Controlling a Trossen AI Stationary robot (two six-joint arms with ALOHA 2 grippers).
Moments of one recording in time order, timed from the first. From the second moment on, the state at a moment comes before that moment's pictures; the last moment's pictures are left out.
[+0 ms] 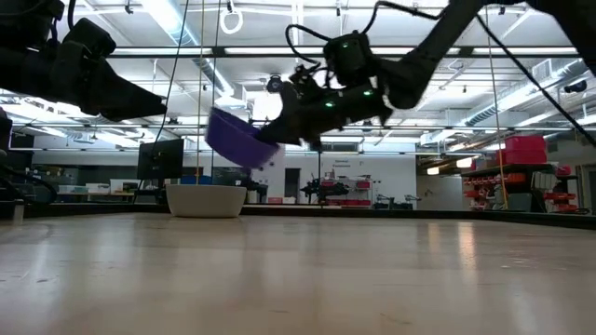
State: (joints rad) left arm -0.05 0.15 0.06 -0.03 -0.38 0.01; right arm -0.24 1.97 1.08 0.64 -0.05 0.08
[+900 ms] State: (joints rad) left arm -0.05 0.15 0.06 -0.07 -0.38 0.01; right arm -0.38 2.44 1.87 0.31 0.00 0.30
